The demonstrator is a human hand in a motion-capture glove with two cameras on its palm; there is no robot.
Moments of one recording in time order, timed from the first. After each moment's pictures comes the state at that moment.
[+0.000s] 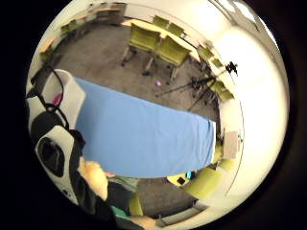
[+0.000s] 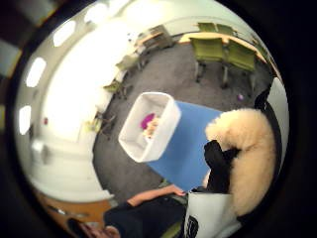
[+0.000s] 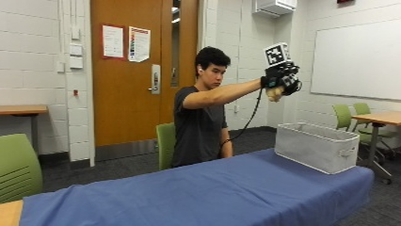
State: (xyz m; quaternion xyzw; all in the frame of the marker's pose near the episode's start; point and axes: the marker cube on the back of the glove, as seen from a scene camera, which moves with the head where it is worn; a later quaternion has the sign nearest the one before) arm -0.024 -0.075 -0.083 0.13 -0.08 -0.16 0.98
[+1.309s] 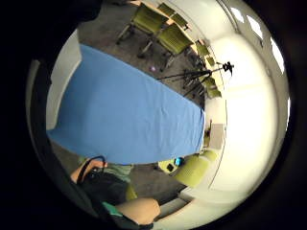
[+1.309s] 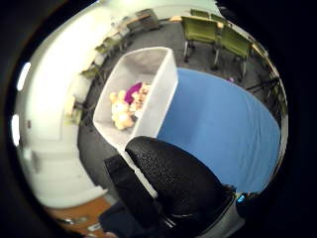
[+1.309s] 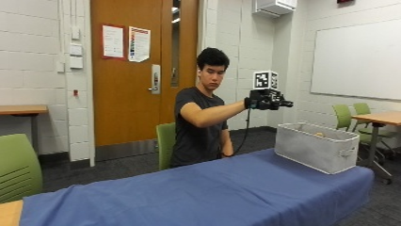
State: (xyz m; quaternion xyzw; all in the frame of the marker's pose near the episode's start) arm -0.026 0.008 0.023 0.02 0.02 -0.07 1.00
